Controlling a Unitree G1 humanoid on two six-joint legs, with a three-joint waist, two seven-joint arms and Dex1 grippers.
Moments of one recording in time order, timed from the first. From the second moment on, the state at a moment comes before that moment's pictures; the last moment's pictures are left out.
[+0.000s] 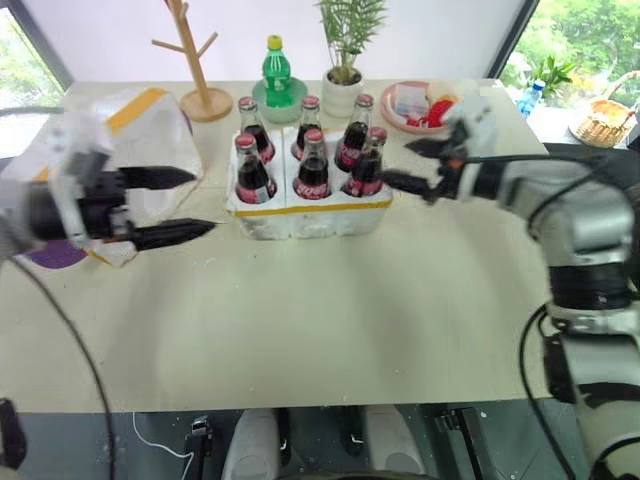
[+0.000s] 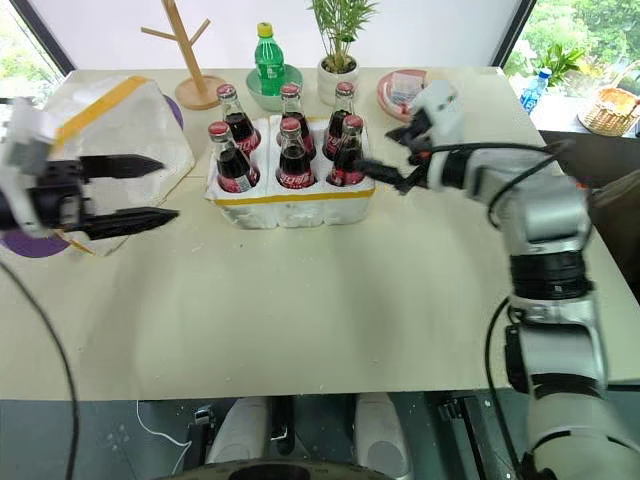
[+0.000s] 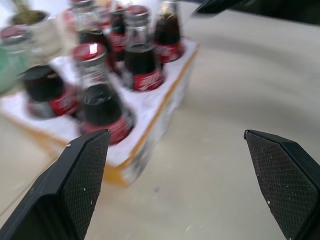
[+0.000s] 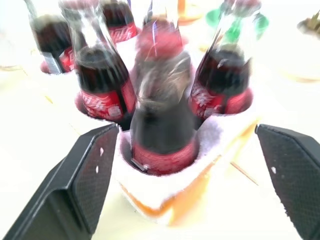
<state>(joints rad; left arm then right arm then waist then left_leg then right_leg) -0.36 1.12 0.49 -0.27 -0.69 0.83 -1.15 -0.83 -0.73 -0.09 -0.04 0.51 0.84 0.89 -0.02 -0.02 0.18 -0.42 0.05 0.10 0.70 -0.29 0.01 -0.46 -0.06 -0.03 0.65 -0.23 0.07</state>
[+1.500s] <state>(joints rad) -0.93 1.21 -0.13 0.94 0.07 0.44 -1.34 -0.66 -0.88 -0.19 -0.33 0.84 0.90 1.00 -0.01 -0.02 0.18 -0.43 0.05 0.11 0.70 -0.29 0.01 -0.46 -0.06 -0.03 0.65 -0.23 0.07</state>
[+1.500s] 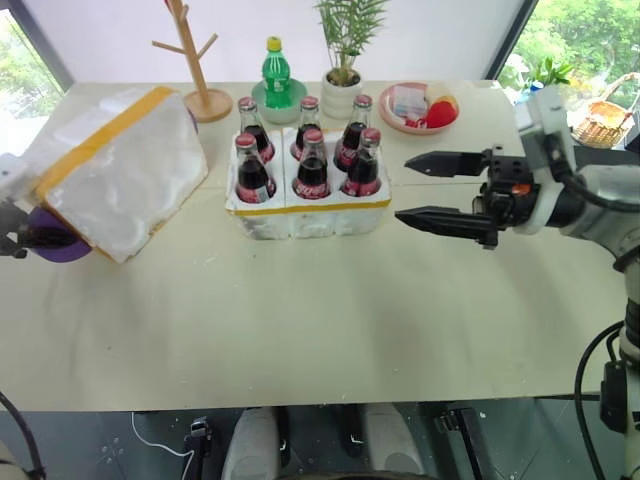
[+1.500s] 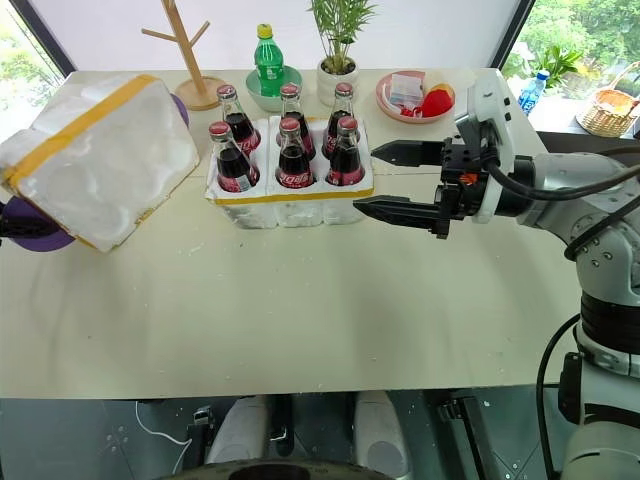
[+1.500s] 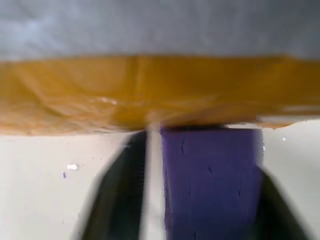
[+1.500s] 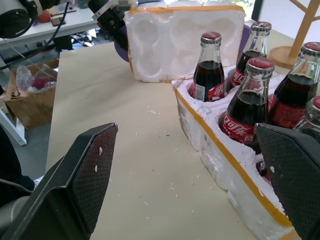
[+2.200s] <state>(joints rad) -1.13 1.00 -0.08 0.70 0.21 -0.28 -0.66 -0.58 -1.01 -0.21 -0.17 0.73 0.84 1.05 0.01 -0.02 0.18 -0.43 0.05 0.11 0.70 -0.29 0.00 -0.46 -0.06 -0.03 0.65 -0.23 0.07</state>
